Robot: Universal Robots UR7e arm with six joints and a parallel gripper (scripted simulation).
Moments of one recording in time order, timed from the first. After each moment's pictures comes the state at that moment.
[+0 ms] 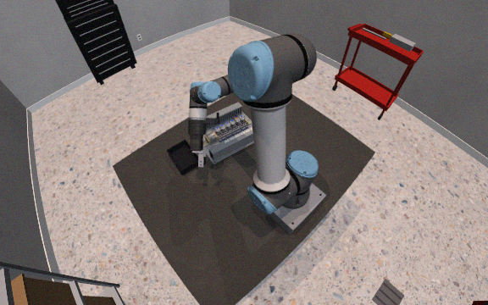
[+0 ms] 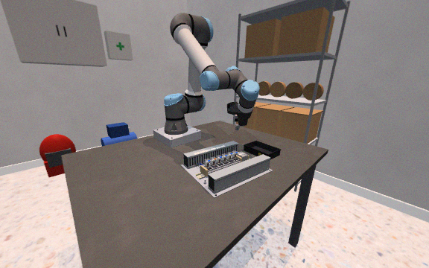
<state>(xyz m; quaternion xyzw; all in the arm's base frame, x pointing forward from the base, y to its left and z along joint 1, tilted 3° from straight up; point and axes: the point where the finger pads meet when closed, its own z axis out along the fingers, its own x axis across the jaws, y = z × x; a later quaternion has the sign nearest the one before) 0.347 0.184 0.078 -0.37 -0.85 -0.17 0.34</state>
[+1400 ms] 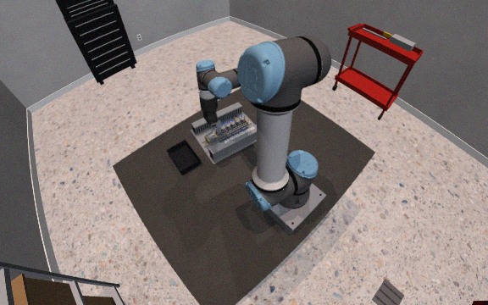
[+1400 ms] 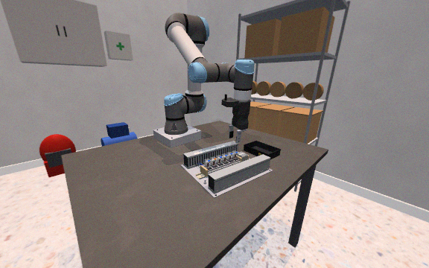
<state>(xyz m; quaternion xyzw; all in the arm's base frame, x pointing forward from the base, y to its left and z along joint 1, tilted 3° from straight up) 0.460 0.002 0.084 -0.15 -0.99 -0.03 0.04</state>
